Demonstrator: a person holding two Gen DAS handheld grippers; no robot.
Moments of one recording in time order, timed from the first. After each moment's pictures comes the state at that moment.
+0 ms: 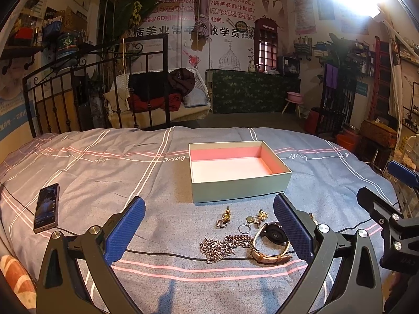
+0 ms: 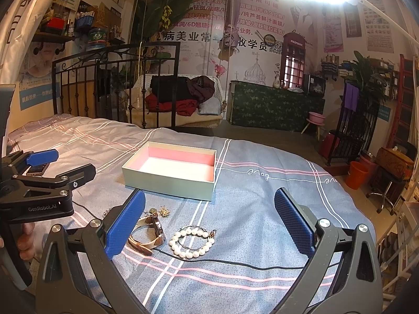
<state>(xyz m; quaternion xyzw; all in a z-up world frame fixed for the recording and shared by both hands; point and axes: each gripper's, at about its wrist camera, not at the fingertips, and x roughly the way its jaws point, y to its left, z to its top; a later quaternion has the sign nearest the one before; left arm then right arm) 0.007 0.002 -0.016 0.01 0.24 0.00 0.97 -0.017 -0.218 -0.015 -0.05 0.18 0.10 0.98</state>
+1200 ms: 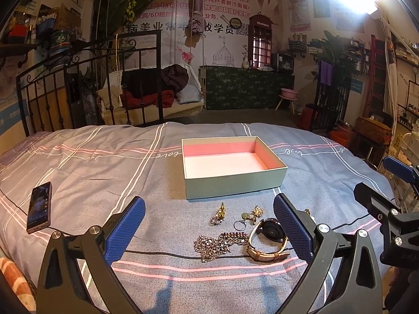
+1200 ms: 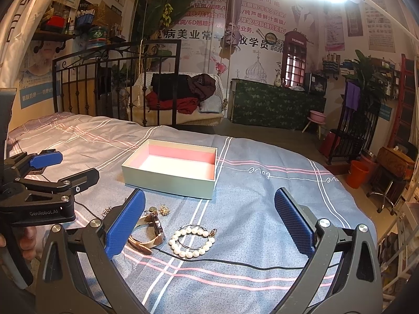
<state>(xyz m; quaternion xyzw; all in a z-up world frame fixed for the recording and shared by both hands) 0.011 0.000 -0.015 0.00 0.25 -0.02 0.97 -0.005 -0.218 -0.030 -0.05 0.19 0.10 0.98</state>
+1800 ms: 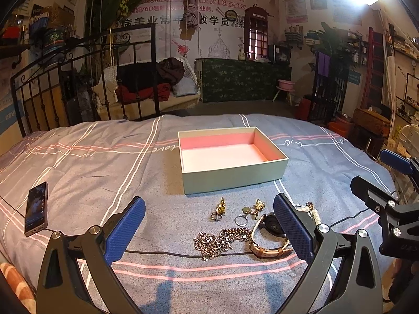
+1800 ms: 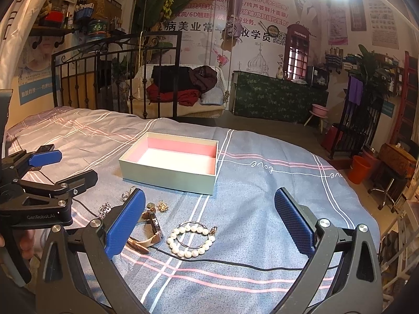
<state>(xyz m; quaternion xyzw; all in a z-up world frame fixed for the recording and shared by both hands) 0.025 0.002 -0.023 0.01 0.29 -0.04 0.96 0.014 -0.218 -0.026 -0.06 0.24 0.10 0.96</state>
